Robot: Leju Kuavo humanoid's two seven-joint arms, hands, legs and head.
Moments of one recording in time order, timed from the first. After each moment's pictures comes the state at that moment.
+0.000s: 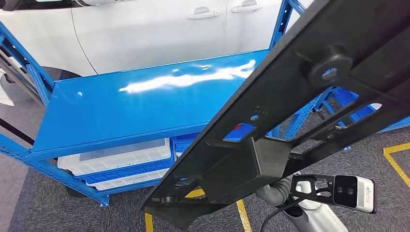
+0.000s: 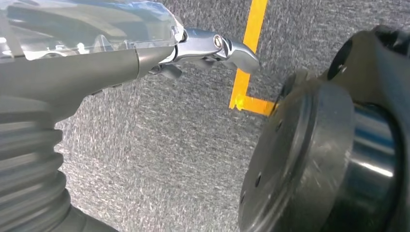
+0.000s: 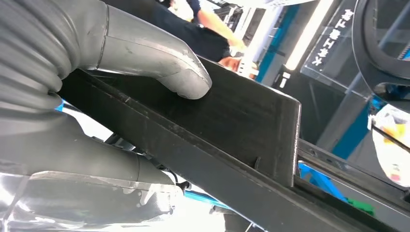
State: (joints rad) left arm -0.11 0.17 -0.93 -0.13 -0.19 -0.02 -0.46; right arm -0.27 -0.29 0.50 -1.94 -0.37 0.45 -0.68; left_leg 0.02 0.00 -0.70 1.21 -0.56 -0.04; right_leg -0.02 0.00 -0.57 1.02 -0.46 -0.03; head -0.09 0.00
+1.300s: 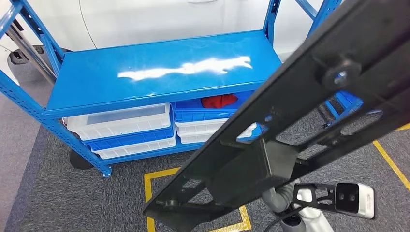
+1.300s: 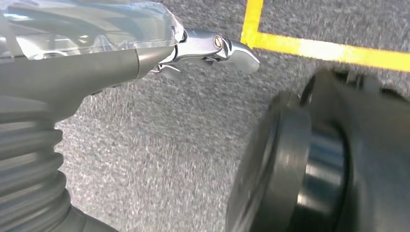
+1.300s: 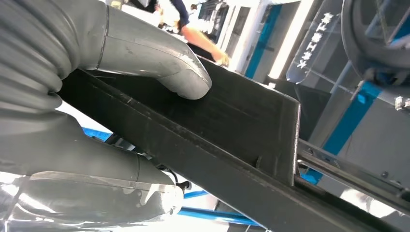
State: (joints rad) left arm -0.12 0.16 -0.97 -0.13 -0.19 -0.04 -0.45; right arm -0.15 -0.18 0.37 -1.93 -0.35 0.58 -0.67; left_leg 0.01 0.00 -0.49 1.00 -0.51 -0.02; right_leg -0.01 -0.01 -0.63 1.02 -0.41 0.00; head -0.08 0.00
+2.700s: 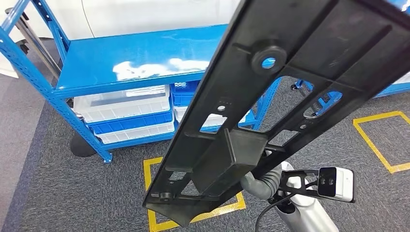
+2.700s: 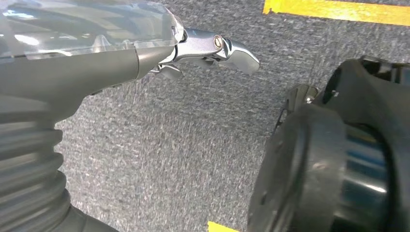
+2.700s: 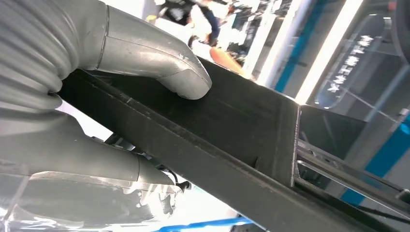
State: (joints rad) left arm -0.12 0.15 -0.96 -0.13 -0.19 -0.02 -0.45; right arm -0.26 -0.20 0.44 -1.89 -0.32 0.52 -0.59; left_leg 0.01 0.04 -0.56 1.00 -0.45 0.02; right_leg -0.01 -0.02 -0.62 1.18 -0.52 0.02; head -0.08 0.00
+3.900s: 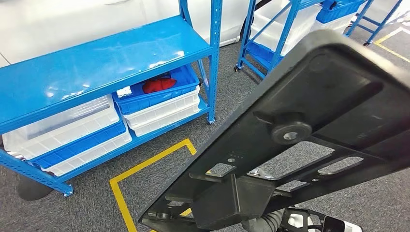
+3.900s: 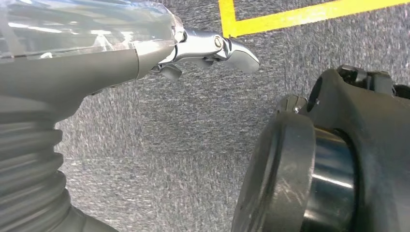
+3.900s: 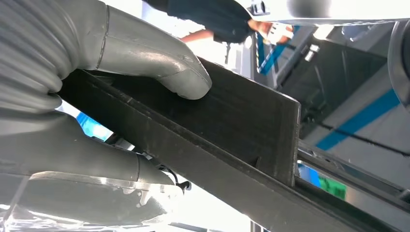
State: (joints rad) left arm -0.11 0.15 -0.95 -0.13 -0.19 0.04 -0.46; right arm 0.01 -0.09 0.37 -2.00 -0.08 0.56 -0.70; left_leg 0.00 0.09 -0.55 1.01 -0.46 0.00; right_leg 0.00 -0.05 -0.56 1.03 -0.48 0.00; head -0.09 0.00
